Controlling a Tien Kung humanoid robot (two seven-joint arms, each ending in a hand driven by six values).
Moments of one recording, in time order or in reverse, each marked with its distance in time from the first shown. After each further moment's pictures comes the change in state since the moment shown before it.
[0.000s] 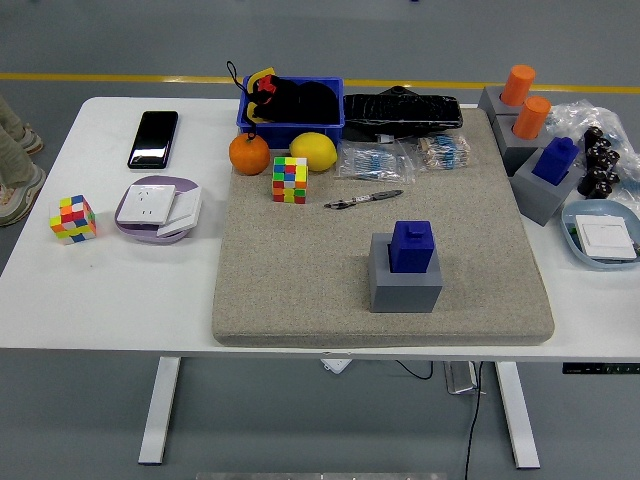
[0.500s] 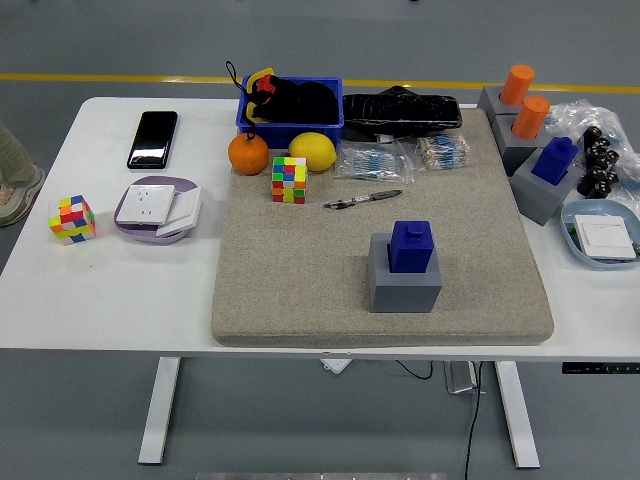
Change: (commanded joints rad) left arm -0.004 0.001 -0.002 0.000 0.002 -0.003 -0.001; right arm -0.029 0.003 0.037 0.007 0.001 0.001 -0.003
